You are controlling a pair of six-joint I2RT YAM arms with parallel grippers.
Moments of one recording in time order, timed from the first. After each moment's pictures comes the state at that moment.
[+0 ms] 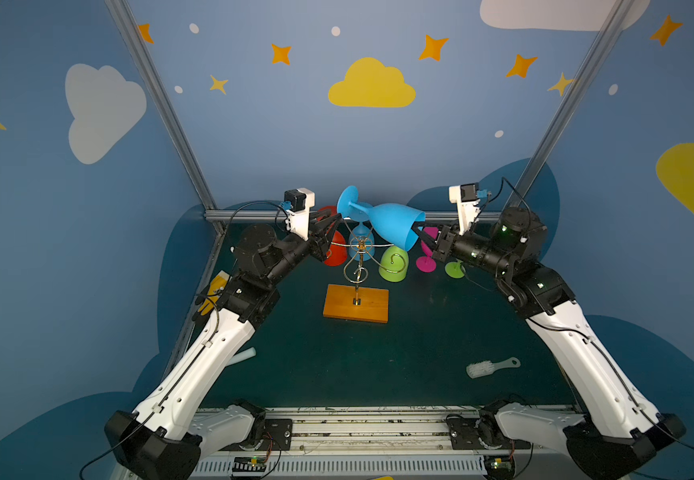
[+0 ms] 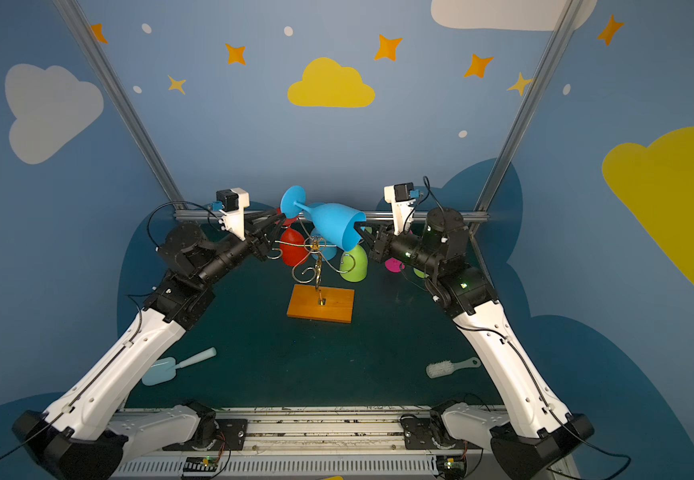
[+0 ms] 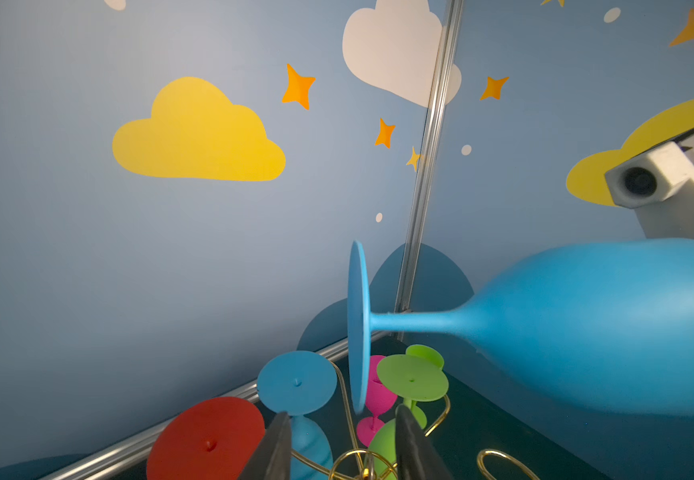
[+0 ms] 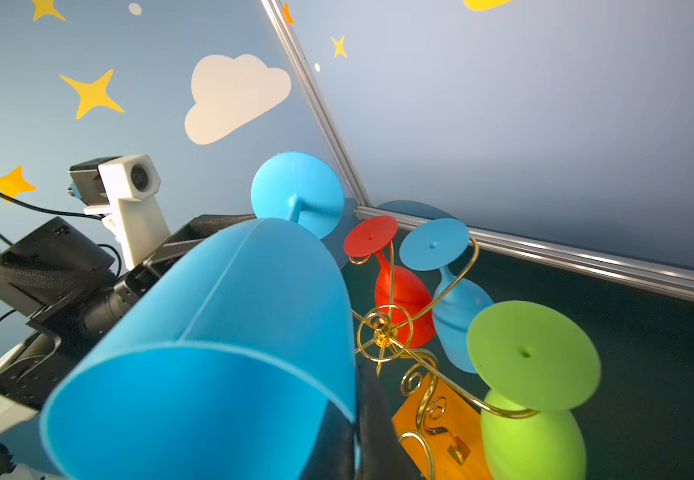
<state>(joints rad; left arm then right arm) -0.42 1.15 1.22 0.05 0.24 -0.13 0.45 1.17 1.46 -0.35 -0.47 0.38</state>
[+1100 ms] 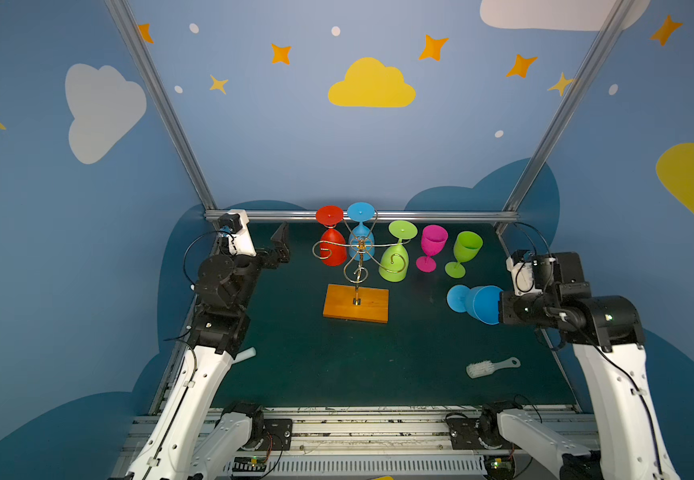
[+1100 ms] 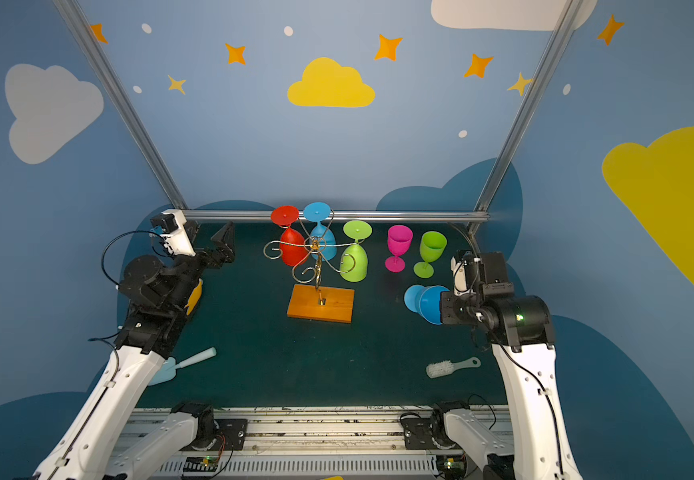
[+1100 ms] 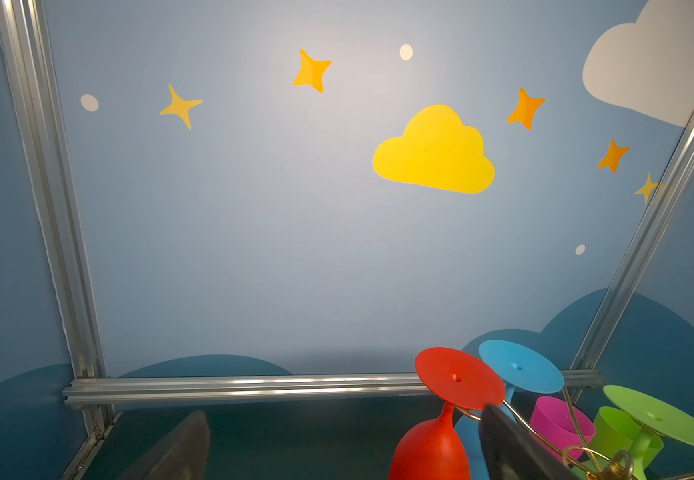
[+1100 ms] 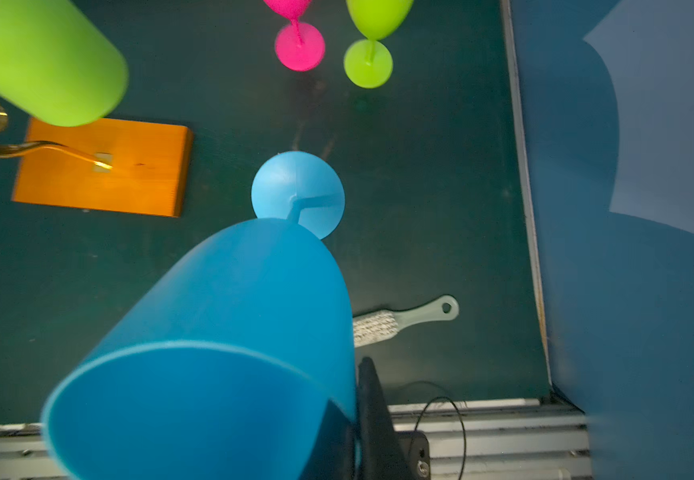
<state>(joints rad) -0.12 0.92 0.96 0.10 0.03 -0.19 0.15 1.08 1.51 -1.46 0.14 0.08</state>
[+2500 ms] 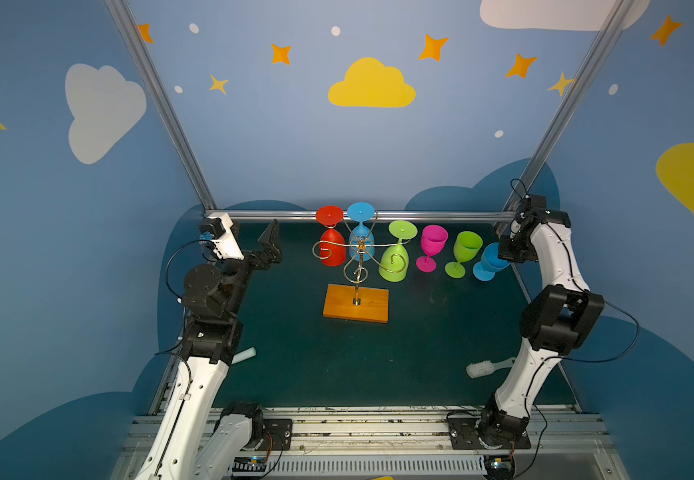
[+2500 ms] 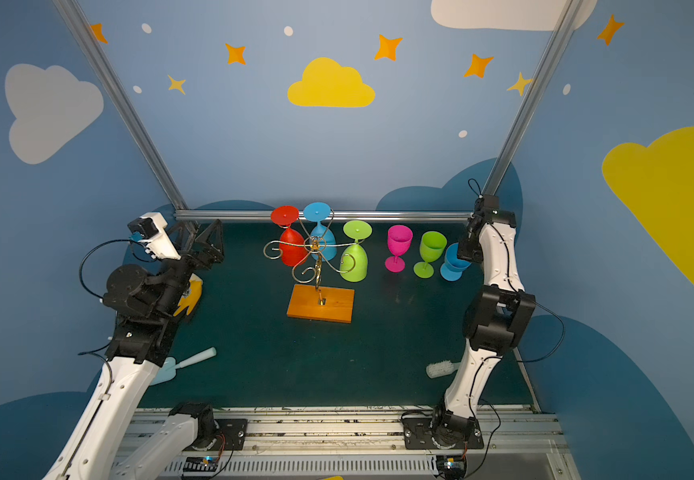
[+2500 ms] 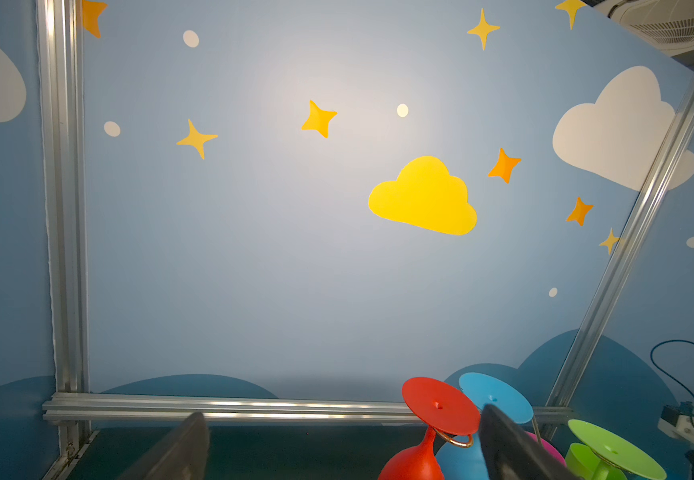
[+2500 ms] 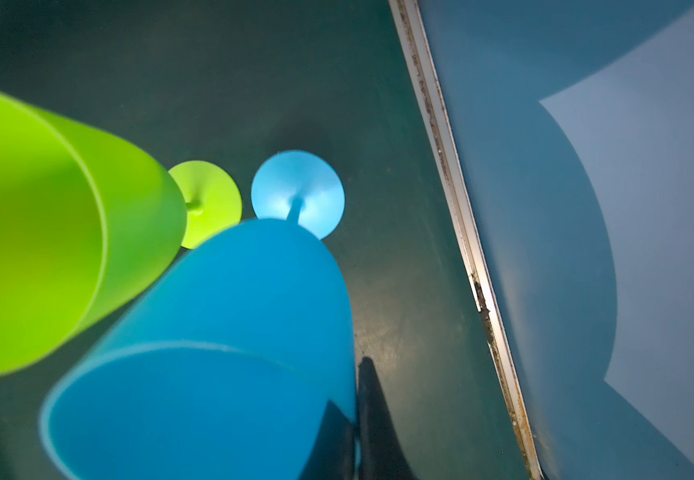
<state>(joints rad) -0.08 0.86 0.94 0.14 0.08 -0.26 -0.18 2.08 2.13 -1.26 0.13 0.05</state>
